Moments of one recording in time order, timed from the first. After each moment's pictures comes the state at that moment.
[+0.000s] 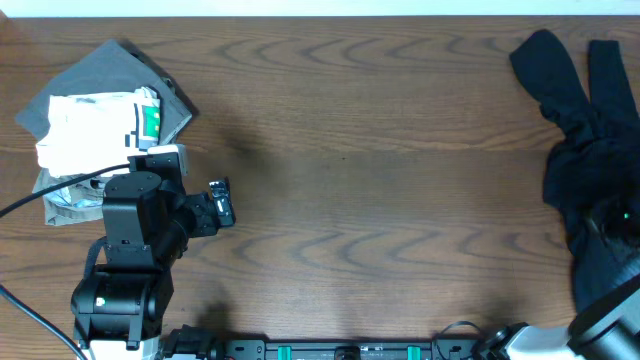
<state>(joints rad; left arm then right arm) -0.05 0.79 0.92 -0.84 0.05 -0.20 -0.80 1.55 0.96 -0.66 -0.28 0.25</state>
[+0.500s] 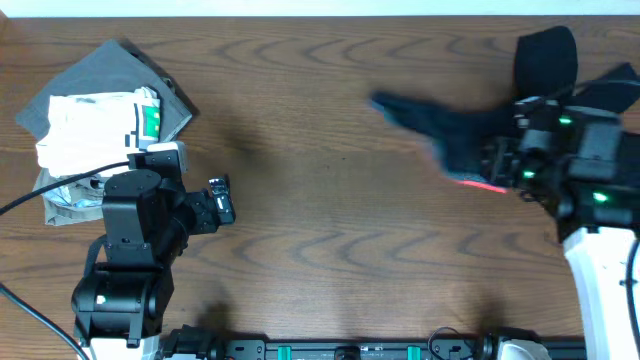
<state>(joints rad) -0.05 0.80 0.92 -0.82 0.05 -0.20 -0.08 1.19 1.04 -0.73 -0.35 0.14</state>
